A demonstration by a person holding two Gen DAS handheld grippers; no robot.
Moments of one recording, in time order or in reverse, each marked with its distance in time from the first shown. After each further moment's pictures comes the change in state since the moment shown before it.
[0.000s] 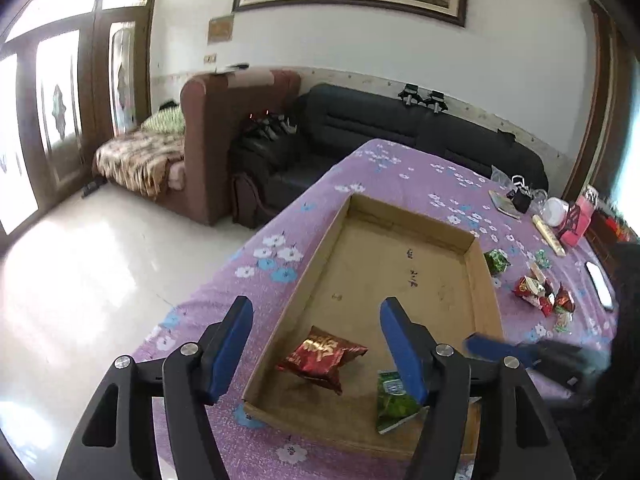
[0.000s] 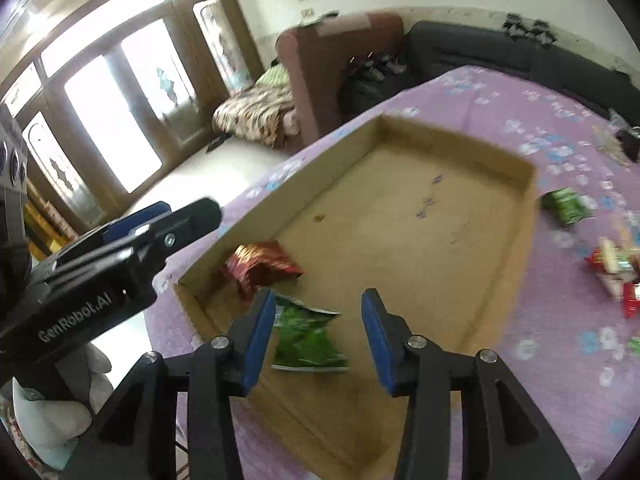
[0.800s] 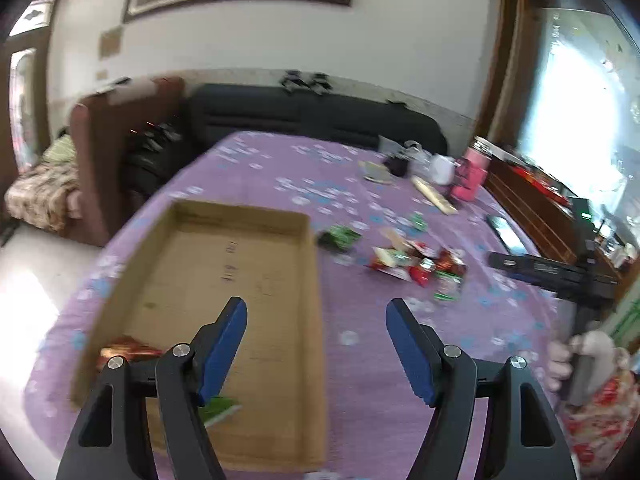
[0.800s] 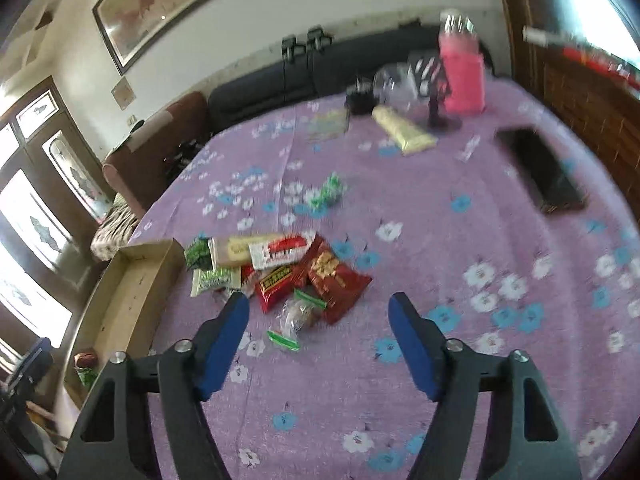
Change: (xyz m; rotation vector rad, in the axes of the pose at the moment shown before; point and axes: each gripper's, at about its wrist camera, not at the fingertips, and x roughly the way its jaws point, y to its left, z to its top) left arm -0.011 -0.132 -0.005 0.173 0.064 -0.363; right arm -0.132 -0.266 -0.054 0.493 -0.145 -0.316
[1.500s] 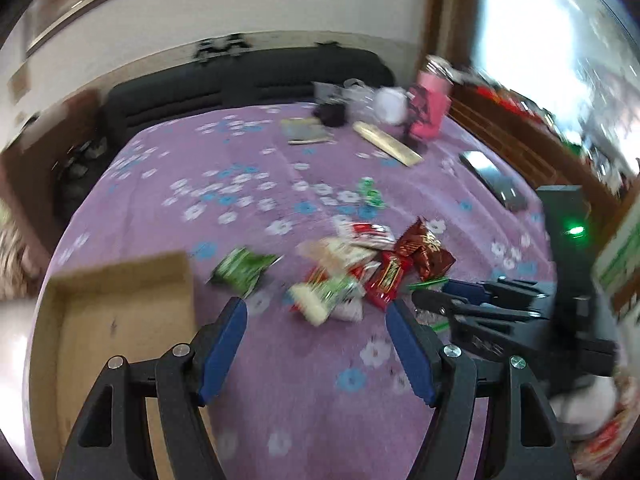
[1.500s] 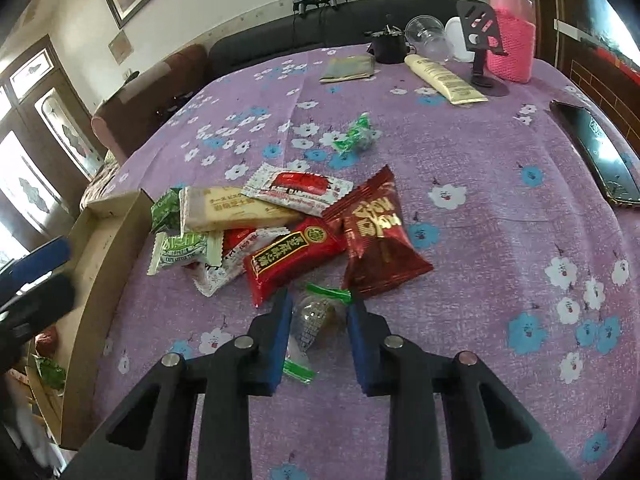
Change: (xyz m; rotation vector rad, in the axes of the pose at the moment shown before) left arm 0.136 -0.084 0.054 0.289 0.182 -0.097; right arm 0.067 0.018 -0.007 -0.074 0.101 -0.044
